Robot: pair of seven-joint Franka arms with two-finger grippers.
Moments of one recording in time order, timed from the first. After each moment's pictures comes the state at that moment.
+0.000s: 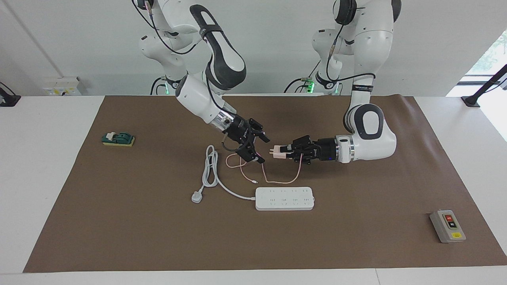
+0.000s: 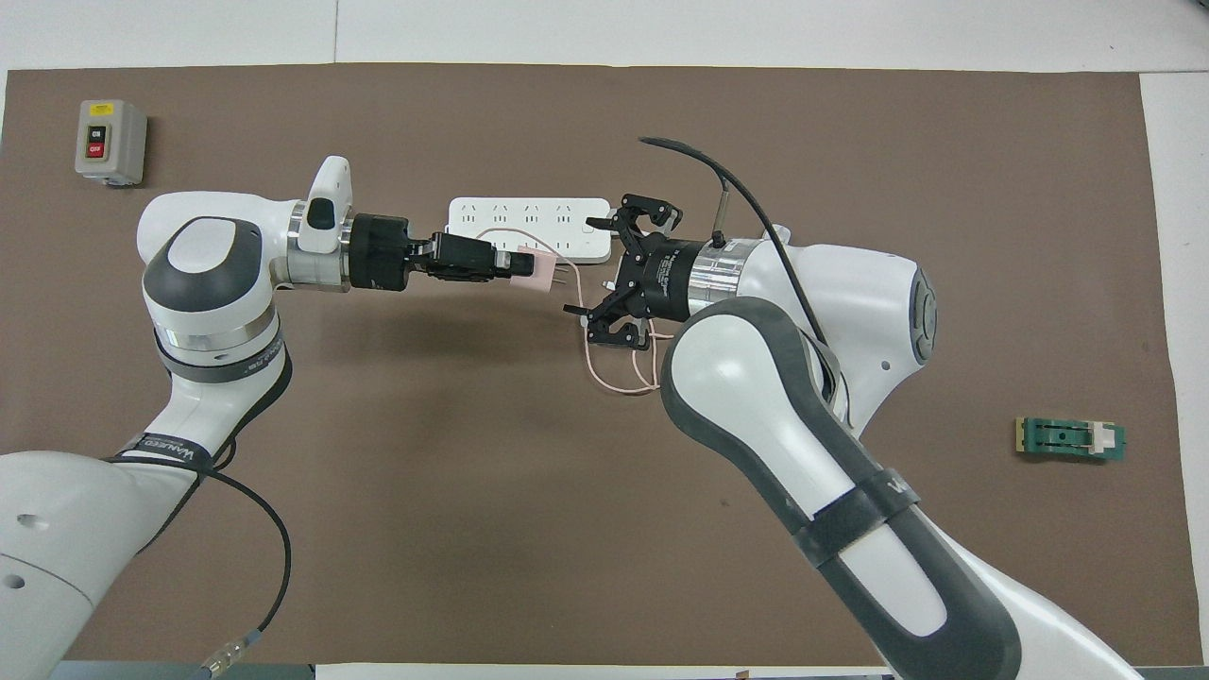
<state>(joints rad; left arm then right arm) -0.22 0.36 0.08 -1.77 -1.34 1.73 0.52 0.57 0.23 -0.10 -1.89 1.13 2.55 1.41</state>
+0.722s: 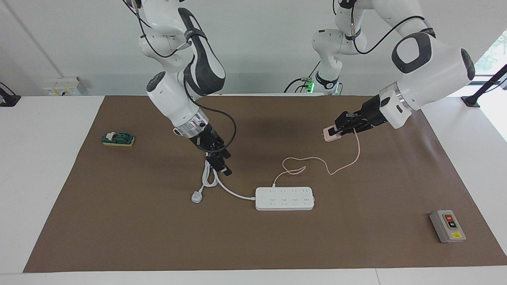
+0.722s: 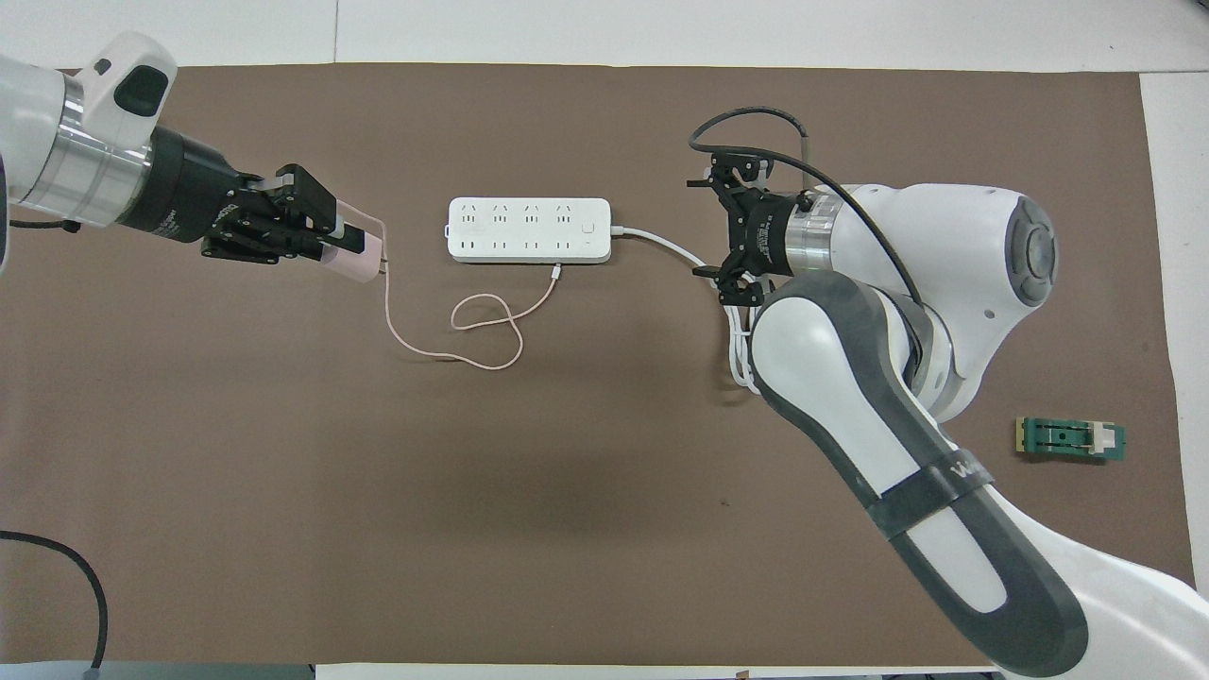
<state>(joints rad) -0.23 0.19 0.10 -1.50 -0.51 1.58 -0.18 0.39 0.23 -0.11 -1.89 0.63 2.44 1.17</state>
